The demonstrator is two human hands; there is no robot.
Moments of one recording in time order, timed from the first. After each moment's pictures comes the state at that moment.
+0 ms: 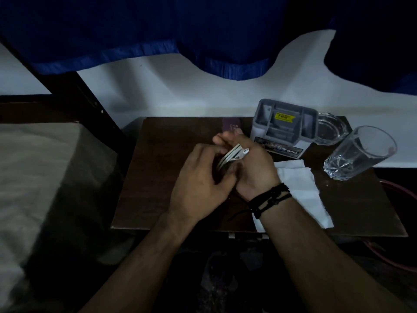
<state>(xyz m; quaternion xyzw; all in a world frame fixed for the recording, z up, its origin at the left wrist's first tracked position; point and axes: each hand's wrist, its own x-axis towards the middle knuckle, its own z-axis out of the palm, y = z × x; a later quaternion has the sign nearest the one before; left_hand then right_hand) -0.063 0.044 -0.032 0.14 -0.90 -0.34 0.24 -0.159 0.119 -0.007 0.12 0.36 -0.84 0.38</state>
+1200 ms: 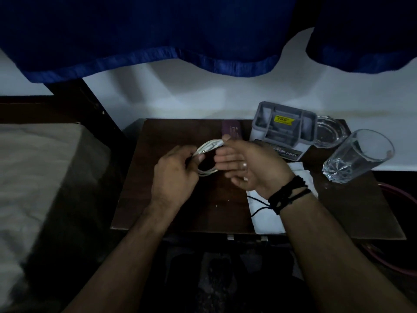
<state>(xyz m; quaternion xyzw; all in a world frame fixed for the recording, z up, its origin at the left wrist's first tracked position) -0.062 0.001 -0.037 0.23 -0.89 -0.30 0.27 -0.166 0.141 0.023 -0.02 0.70 -0.56 0.44</state>
